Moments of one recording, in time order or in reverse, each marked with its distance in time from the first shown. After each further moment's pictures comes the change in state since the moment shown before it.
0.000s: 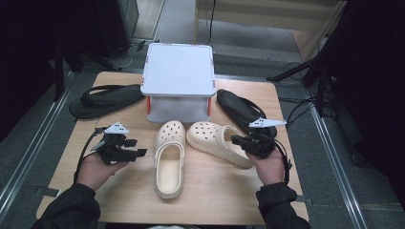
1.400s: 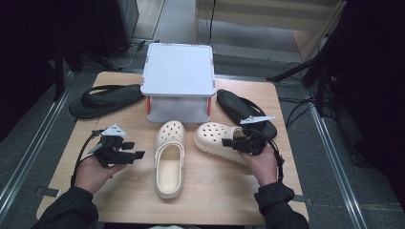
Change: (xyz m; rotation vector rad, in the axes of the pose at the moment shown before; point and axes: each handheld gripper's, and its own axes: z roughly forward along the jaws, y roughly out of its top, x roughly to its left) left arm 0.000 -0.009 -0.006 0.013 0.009 -0.032; right arm 0.004 0.010 0.027 0.100 0.094 0.071
